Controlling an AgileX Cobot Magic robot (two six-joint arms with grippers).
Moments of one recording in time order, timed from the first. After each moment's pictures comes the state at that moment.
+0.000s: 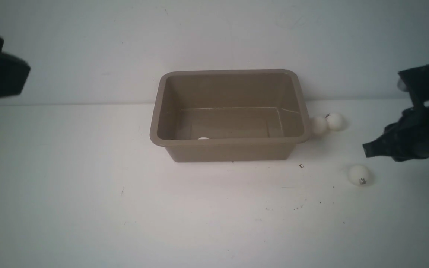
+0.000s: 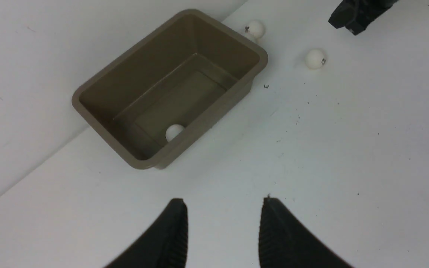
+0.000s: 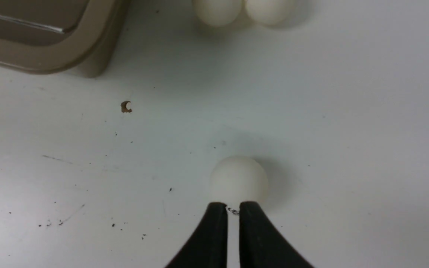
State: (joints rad) right arm 0.13 1.53 -1.00 0.10 0.59 -0.21; left arm -0.34 0.93 -1.48 -0.28 1.28 0.40
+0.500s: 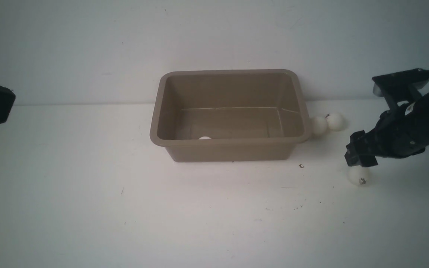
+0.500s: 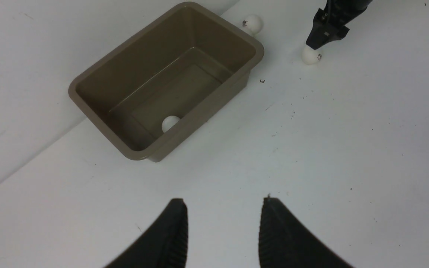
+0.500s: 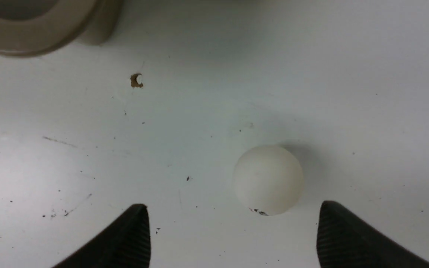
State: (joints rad) right arm 0.13 1.69 -1.11 0.14 0.71 -0.23; left arm -0.34 0.87 -1.44 -0.27 1.28 0.38
